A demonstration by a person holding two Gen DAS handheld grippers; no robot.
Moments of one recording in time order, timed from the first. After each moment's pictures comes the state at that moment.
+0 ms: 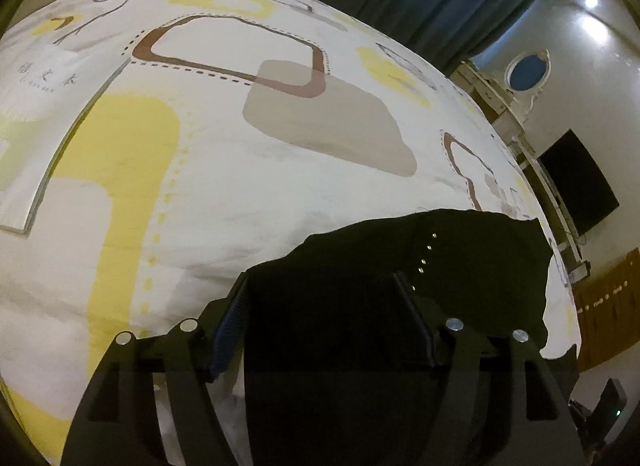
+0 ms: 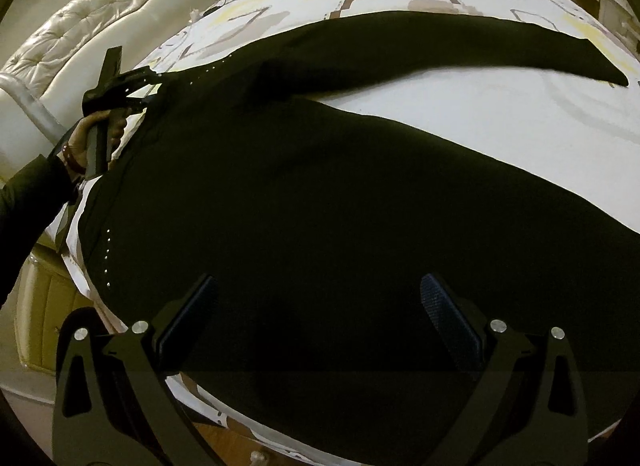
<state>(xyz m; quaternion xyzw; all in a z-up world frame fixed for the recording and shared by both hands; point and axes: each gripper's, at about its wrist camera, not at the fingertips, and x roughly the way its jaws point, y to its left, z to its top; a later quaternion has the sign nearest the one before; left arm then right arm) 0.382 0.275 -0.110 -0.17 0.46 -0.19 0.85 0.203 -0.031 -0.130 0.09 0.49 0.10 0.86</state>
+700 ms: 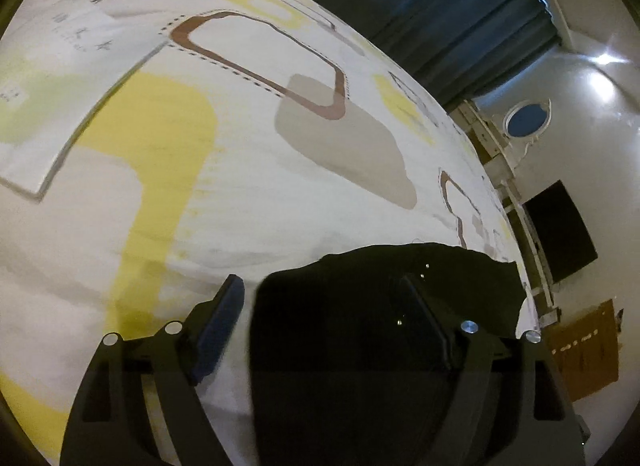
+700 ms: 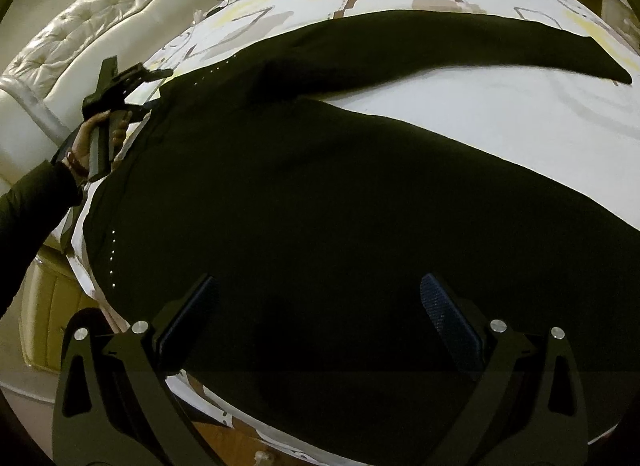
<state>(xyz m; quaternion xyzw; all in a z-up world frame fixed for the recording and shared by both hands) 0.380 0.300 -0.110 -0.25 0.44 -0.19 0.84 0.205 -0.033 -0.131 0.09 0.49 0.11 0.86</state>
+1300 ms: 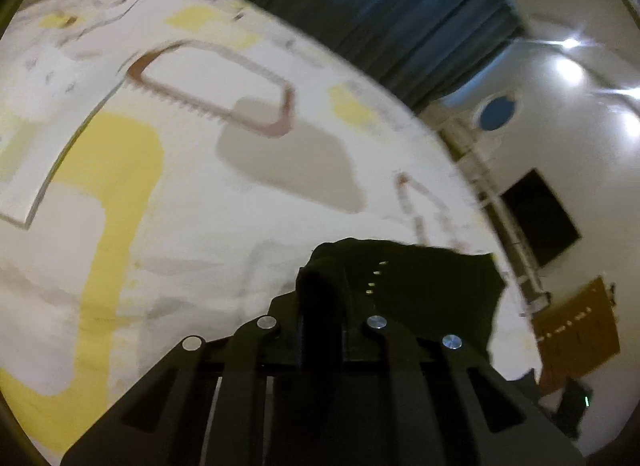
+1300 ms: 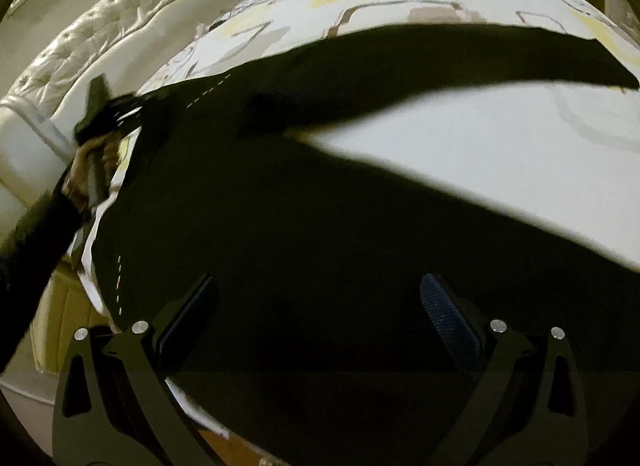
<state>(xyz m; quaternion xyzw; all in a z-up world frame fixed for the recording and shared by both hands) 0.354 0.288 -0.075 -0.24 0.39 -0.25 0.85 0.243 -0.074 -0.113 0.12 0.47 0.12 0.87</state>
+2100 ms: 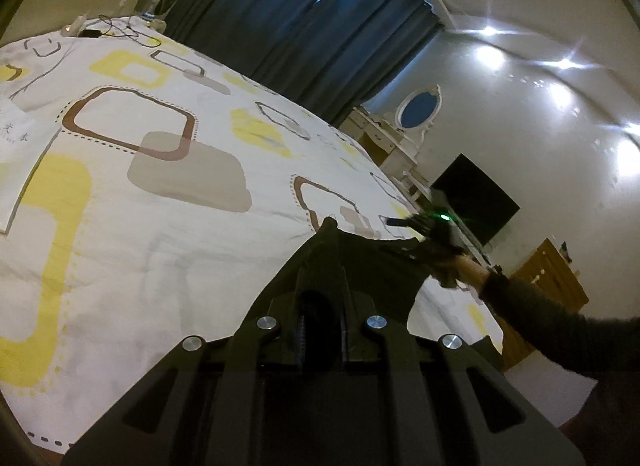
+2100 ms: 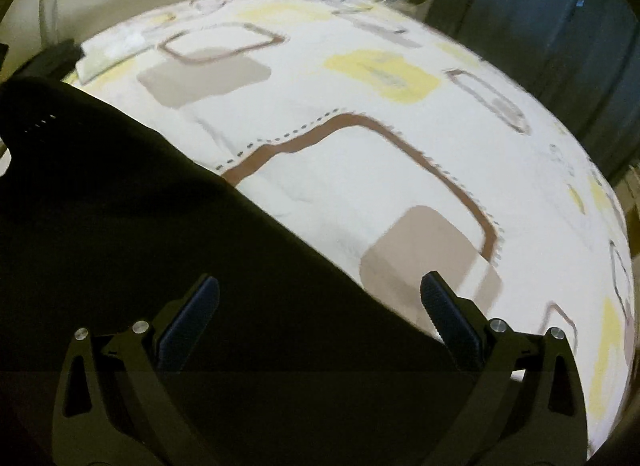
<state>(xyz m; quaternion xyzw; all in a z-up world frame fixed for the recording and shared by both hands) 0.287 0.260 -0.031 -0.22 0.32 -0.36 0.85 0.549 -0.103 -0.097 -0.23 0.42 0.23 0.85</state>
